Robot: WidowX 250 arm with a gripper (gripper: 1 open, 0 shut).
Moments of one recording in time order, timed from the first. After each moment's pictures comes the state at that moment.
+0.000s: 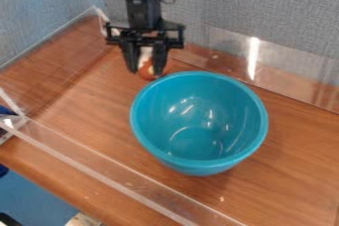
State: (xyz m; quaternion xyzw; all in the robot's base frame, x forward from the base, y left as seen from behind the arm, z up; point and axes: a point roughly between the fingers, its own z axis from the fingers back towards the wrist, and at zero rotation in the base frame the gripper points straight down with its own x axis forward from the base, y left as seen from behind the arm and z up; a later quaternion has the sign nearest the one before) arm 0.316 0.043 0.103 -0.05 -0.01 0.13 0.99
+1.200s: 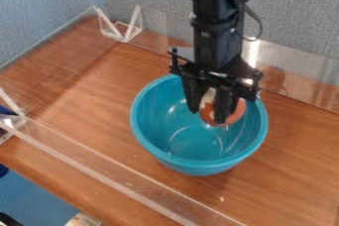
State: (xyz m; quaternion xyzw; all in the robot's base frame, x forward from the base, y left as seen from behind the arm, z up) arm 0.268 -0.062 0.102 -0.06 -0.01 -0.08 1.00
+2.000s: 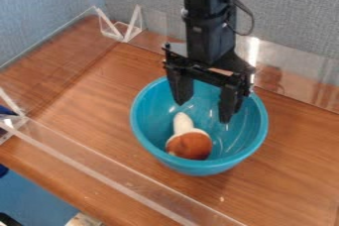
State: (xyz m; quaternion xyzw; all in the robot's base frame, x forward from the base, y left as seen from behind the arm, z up) arm 0.269 -0.053 0.107 -0.06 -0.02 -0.07 1.00
